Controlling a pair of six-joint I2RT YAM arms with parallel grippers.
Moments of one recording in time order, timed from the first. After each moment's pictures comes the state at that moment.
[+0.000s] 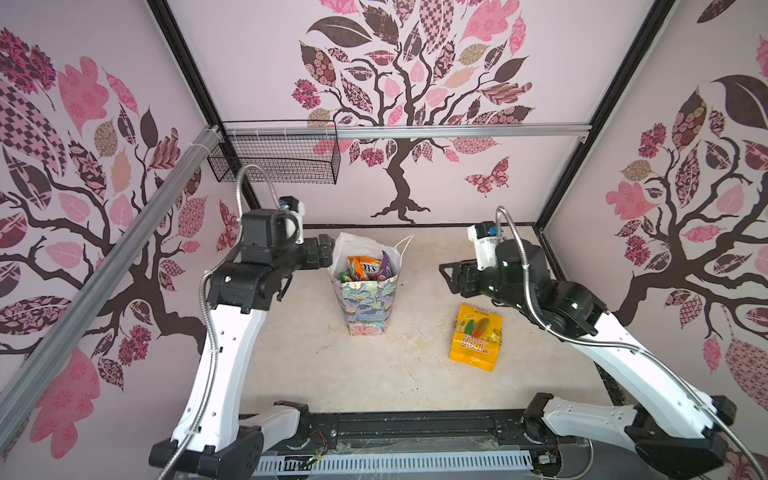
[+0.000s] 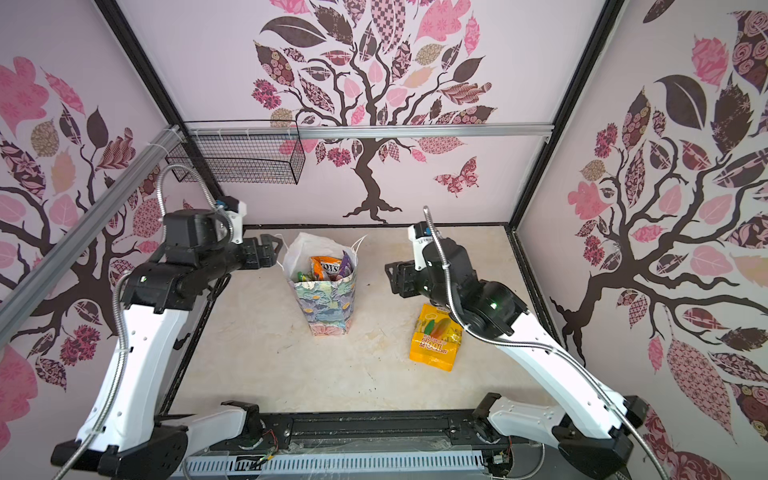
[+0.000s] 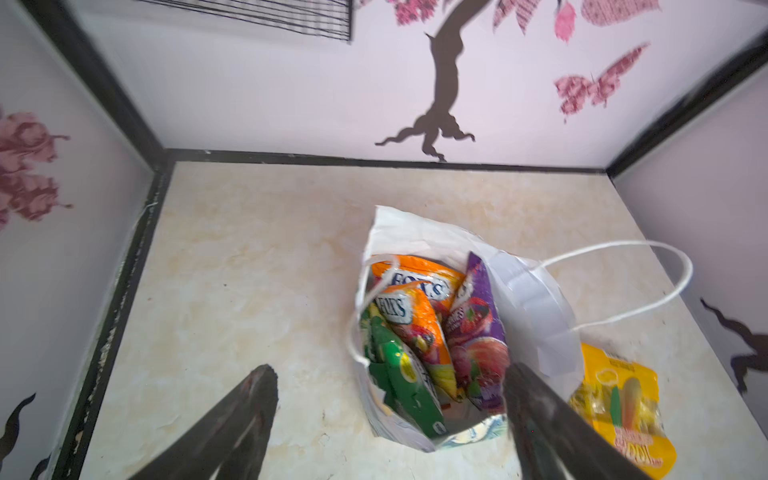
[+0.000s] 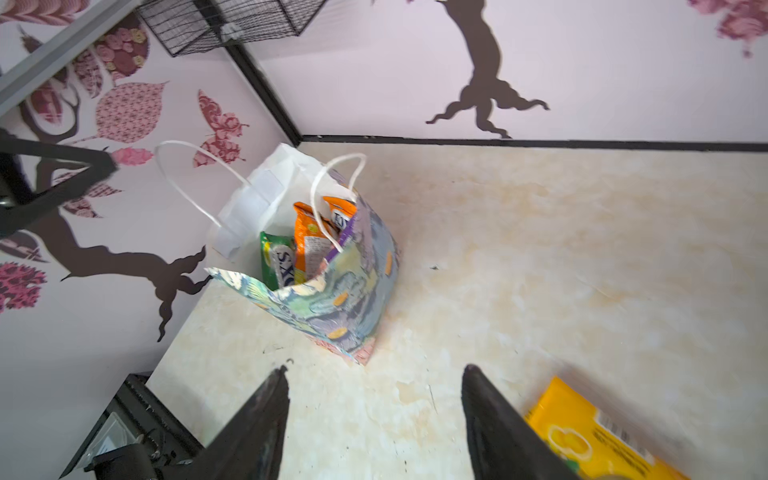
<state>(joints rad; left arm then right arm) -0.07 1.14 1.57 -0.97 0.10 -0.19 0.76 1.07 1.34 -0.77 0.17 0.50</state>
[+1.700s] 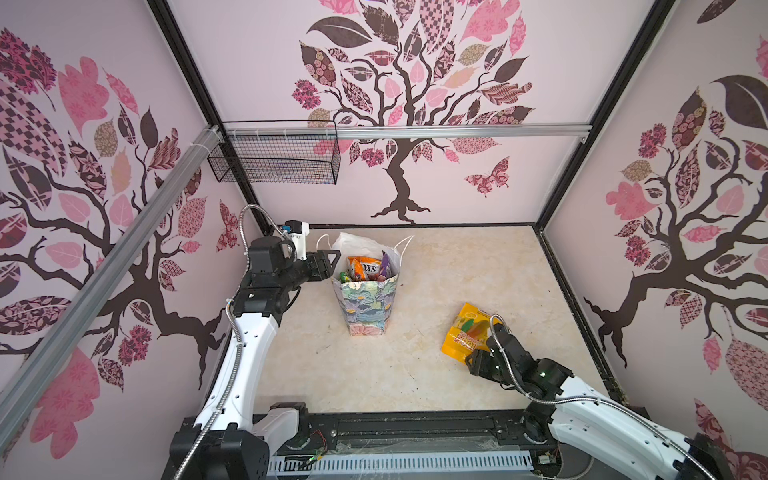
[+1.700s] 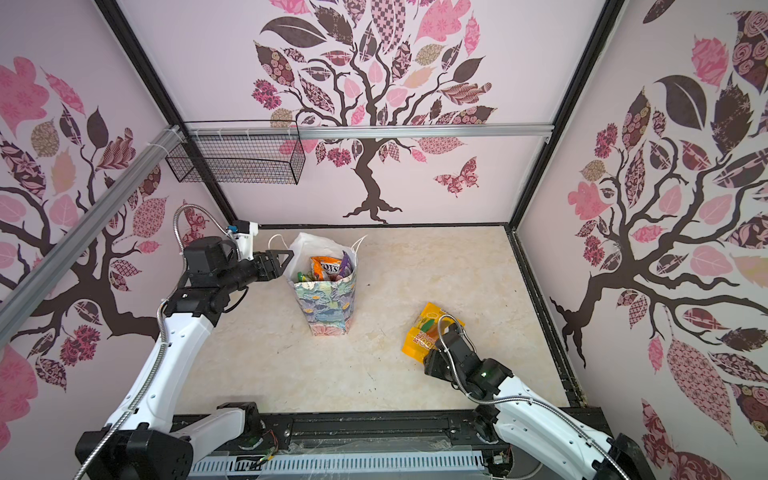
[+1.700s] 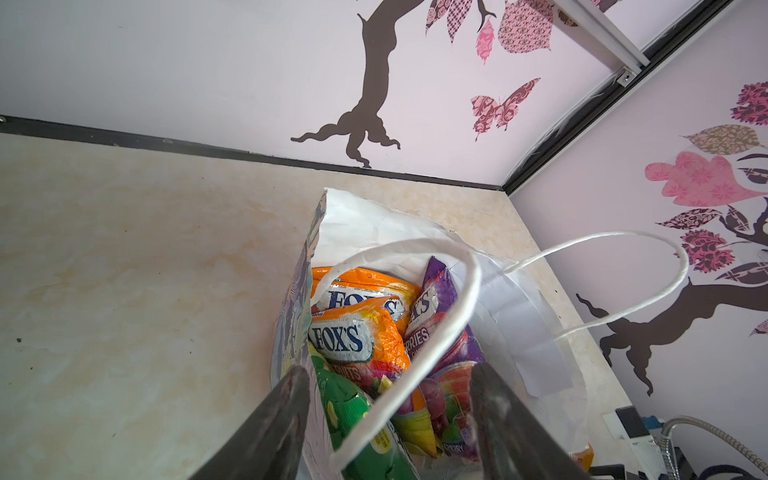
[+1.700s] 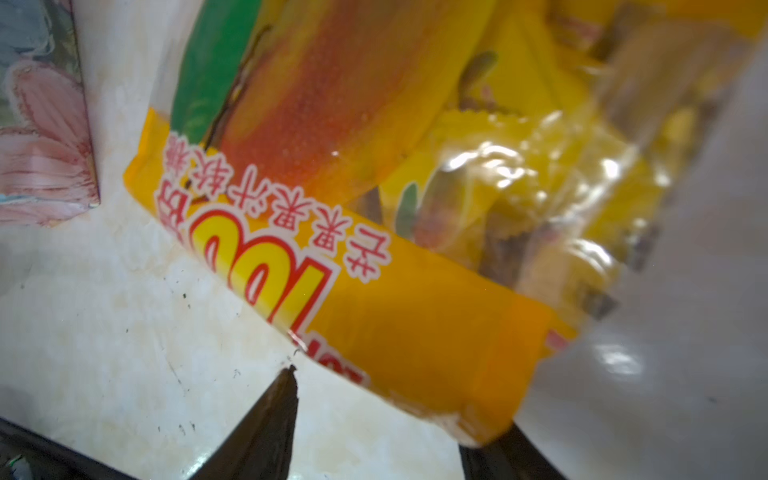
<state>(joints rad) 0.01 1.12 1.10 -0.40 0.52 -0.26 0.68 0.75 0.30 -0.49 -0.02 0.88</state>
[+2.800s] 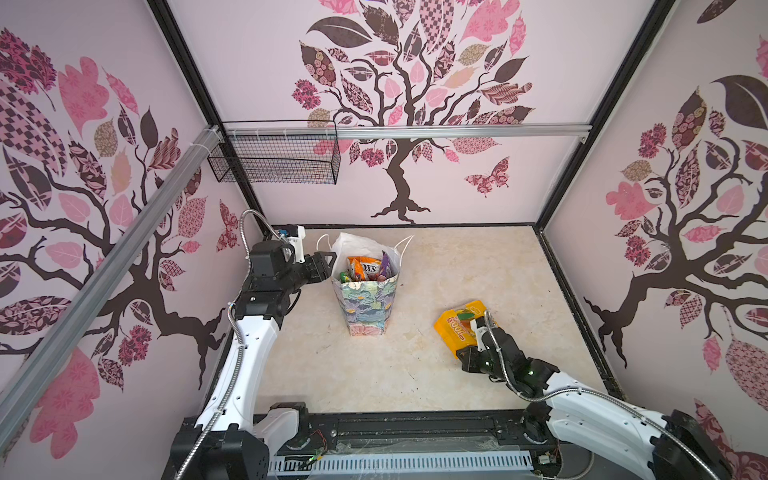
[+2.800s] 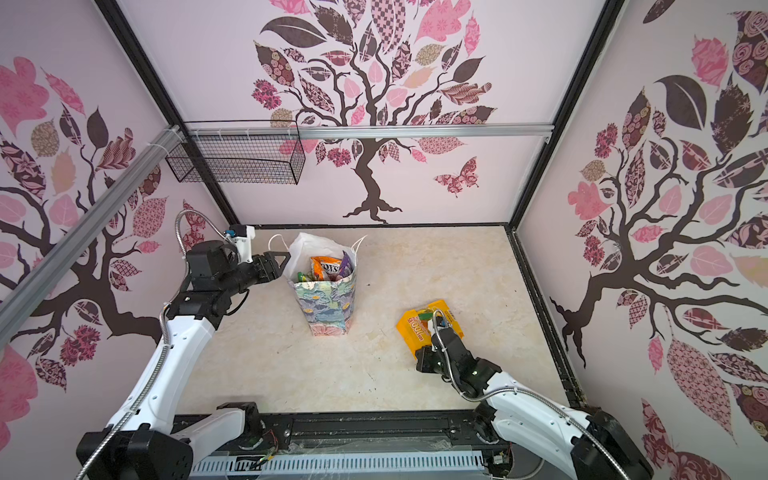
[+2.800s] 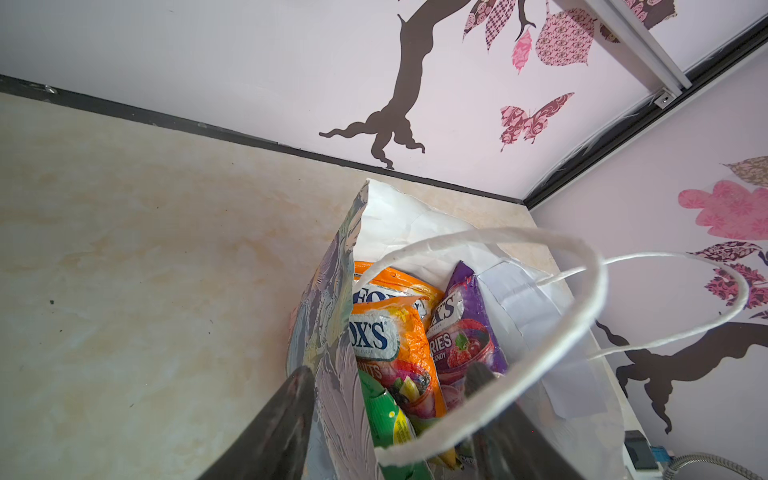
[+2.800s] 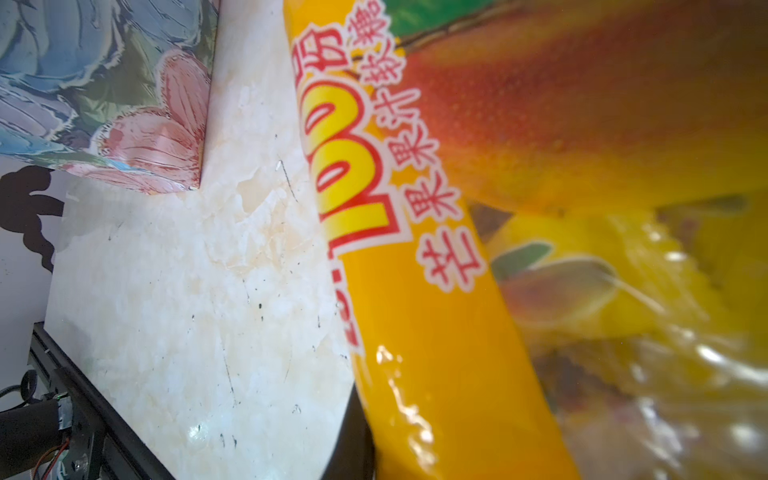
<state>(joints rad) 0.01 1.11 1.05 -0.38 0.45 -0.32 0.68 0.83 0.25 -0.16 -0.06 0.75</state>
